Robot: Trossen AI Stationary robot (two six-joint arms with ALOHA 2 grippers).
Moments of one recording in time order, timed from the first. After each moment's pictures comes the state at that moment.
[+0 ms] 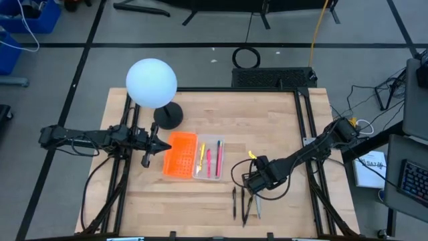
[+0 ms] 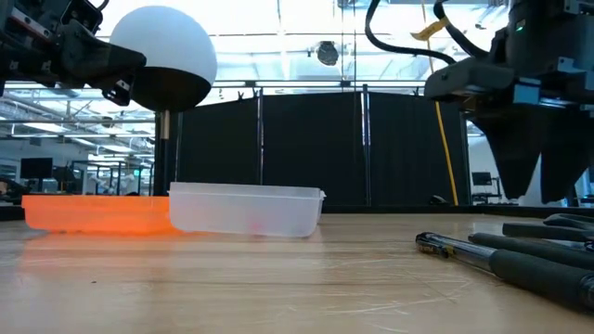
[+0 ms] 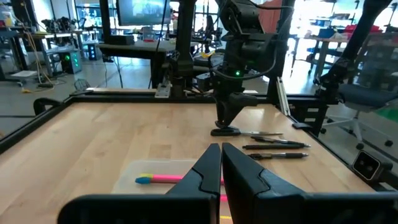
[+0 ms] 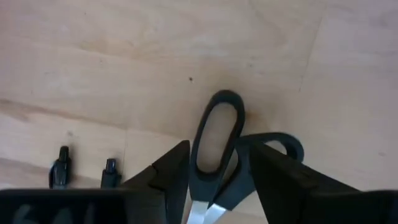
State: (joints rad) left arm -0.04 0.34 0.10 0.21 0.10 -0.05; right arm 0.49 1.70 1.07 -0.90 0.13 1.87
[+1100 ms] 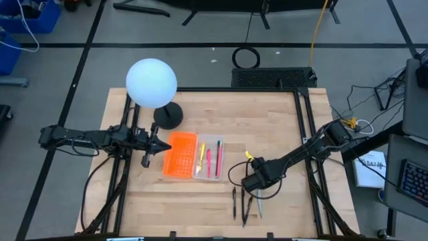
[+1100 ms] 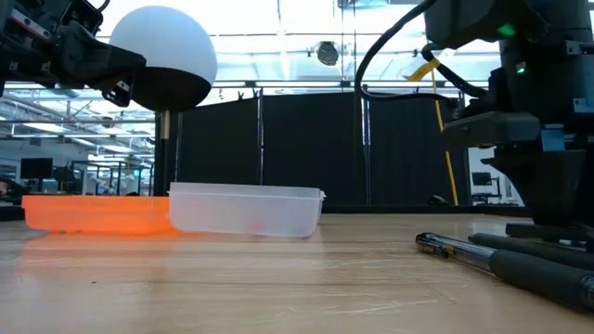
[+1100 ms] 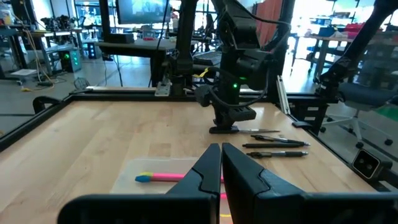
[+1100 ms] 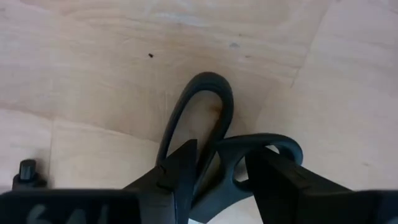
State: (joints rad) left arm -0.04 0.34 0.10 0.20 0.10 -0.05; right arm 0.45 1.82 1.00 -0.83 -0.01 1.71
